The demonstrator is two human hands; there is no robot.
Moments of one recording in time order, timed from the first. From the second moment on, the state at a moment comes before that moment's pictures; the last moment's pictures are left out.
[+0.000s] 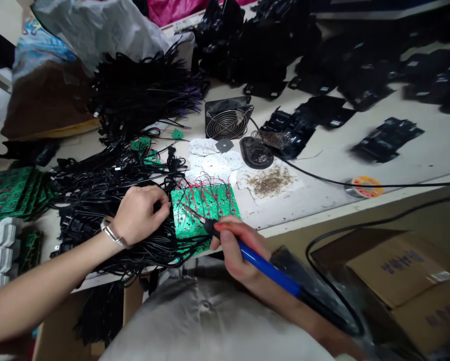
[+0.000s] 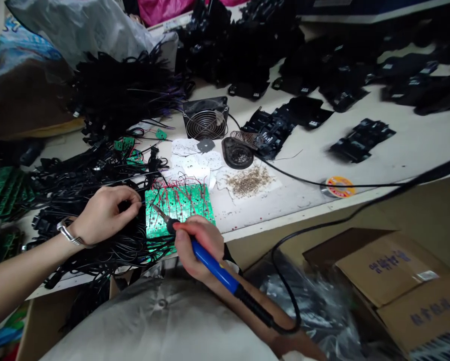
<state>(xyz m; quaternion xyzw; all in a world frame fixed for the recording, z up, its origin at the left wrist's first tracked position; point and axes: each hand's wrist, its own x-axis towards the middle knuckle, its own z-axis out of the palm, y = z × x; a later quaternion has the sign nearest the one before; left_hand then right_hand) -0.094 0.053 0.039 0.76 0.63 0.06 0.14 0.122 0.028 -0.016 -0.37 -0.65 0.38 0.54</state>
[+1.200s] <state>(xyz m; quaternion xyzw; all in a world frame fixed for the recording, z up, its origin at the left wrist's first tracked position) -0.089 0.051 0.041 0.74 0.66 -0.03 0.12 0.102 0.037 -0.026 -0.28 -0.73 0.25 0.56</state>
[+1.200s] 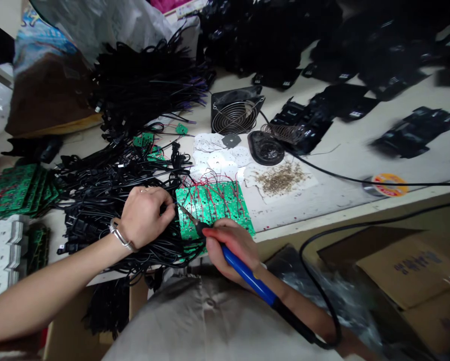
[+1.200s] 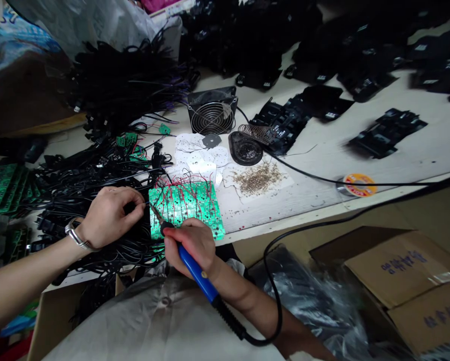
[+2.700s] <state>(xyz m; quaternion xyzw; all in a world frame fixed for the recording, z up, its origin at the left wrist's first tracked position) -0.090 0.072 0.053 0.72 0.67 -0.11 0.16 0.105 0.038 -0.021 -0.33 -0.72 0.26 0.55</state>
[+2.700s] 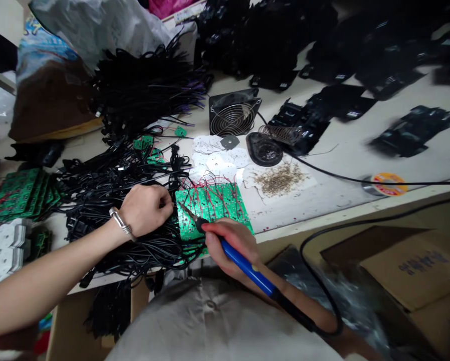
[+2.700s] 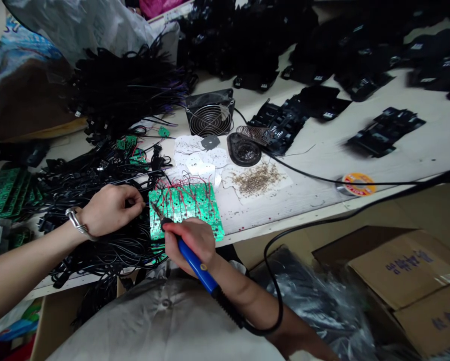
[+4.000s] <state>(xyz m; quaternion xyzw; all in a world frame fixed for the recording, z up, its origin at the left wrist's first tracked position) -0.089 0.068 0.049 0.72 0.67 -0.09 0.15 0.105 0.038 -0.019 -0.34 -0.71 0.25 0.56</state>
